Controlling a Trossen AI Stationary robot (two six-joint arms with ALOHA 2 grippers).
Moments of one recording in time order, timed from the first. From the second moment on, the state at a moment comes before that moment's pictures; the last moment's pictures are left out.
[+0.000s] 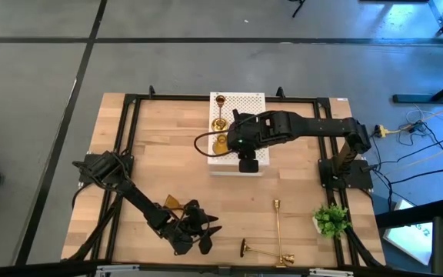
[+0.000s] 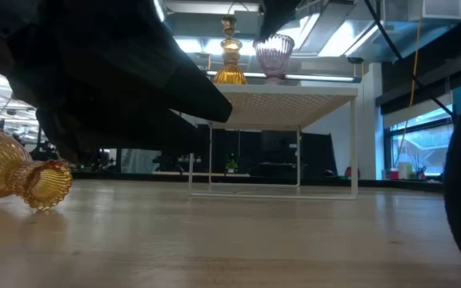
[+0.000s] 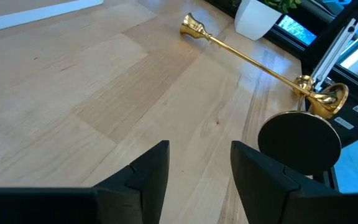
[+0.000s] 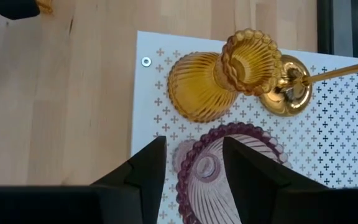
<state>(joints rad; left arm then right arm) -0.71 2.01 1.01 0.39 -0.84 -0.97 0.06 1.81 1.91 -1.22 0.19 -0.07</state>
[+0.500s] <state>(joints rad) -0.71 2.01 1.01 0.39 -0.84 -0.97 0.08 1.81 1.91 -1.24 0.21 -0.07</state>
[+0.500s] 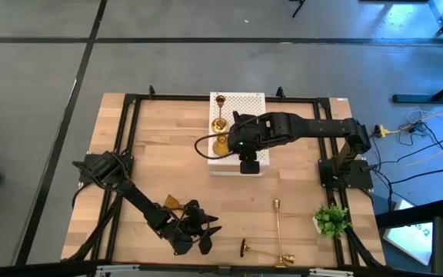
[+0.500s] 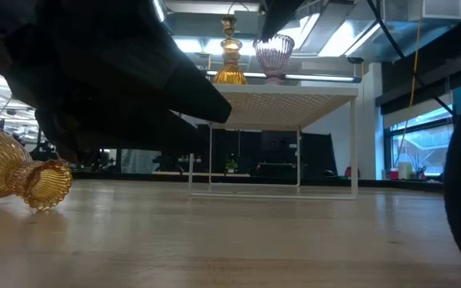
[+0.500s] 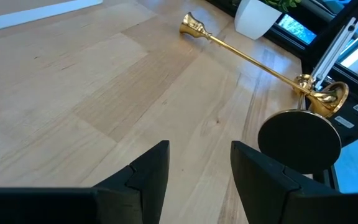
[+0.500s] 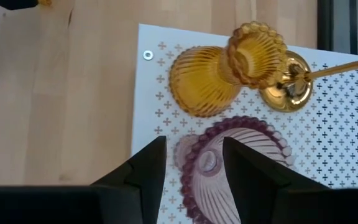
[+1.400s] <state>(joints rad) -0.71 2.01 1.01 0.38 -0.84 -0.97 0.08 1.81 1.98 -1.28 0.21 -0.07</state>
